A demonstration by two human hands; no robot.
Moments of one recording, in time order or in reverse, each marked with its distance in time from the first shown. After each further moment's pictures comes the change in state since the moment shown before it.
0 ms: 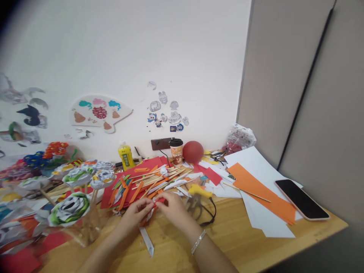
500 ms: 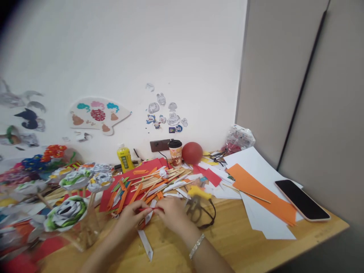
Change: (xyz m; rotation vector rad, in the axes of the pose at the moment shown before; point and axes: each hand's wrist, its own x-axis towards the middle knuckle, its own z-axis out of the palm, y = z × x) left_hand 0.000 0.007 -0.010 0.353 0.118 0.142; right_hand -0.005 0.003 0.000 -0.501 -0.111 -0.169
